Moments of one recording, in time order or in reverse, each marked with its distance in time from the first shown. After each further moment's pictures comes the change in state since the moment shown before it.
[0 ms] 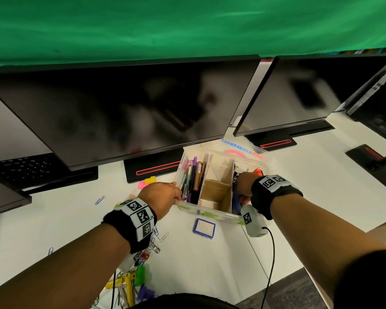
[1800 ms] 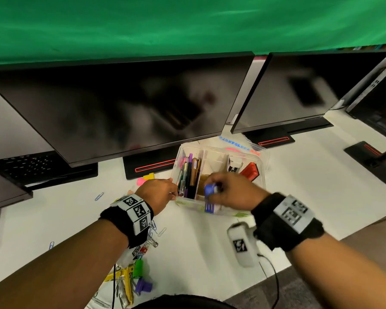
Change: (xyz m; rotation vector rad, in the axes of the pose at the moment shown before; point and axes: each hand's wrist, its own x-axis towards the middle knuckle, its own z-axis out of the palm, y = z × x) left_hand -0.007 0.004 0.005 0.017 0.093 -0.040; right_hand -0.124 -0.015 0.019 0.004 0.148 -0.700
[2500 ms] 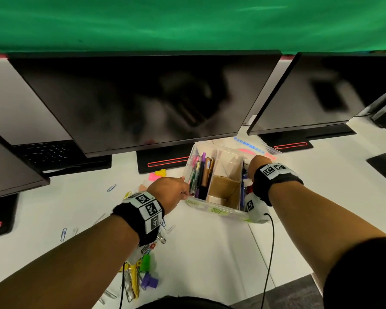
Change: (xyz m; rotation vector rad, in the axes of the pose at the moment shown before) left_hand -0.001 -0.005 0.004 -0.077 -0.019 -0.010; right_hand 0.073 0.062 -0.028 -0.561 0.060 0.533
